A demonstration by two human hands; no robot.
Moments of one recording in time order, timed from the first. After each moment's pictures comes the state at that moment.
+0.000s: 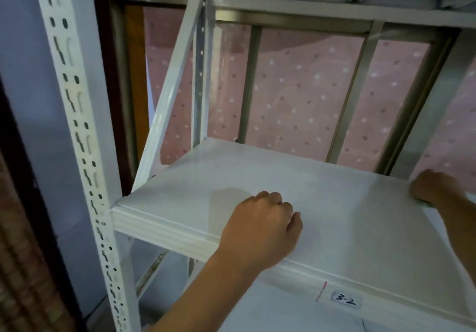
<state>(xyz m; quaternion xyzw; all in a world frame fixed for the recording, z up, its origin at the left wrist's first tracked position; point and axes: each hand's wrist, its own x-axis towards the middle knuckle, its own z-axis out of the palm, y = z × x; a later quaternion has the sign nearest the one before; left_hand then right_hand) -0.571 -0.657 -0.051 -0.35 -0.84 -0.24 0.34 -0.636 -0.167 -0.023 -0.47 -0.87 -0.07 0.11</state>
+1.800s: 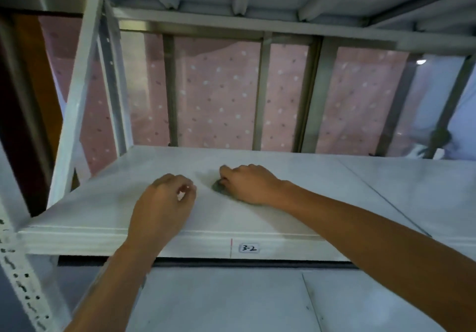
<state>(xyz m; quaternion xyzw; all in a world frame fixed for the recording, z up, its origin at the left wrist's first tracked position) -0.571 -0.675 -0.044 -0.27 -0.85 -0.37 0.26 -0.548 -0.457 -0.006 0.09 -0.98 -0.10 0.16</state>
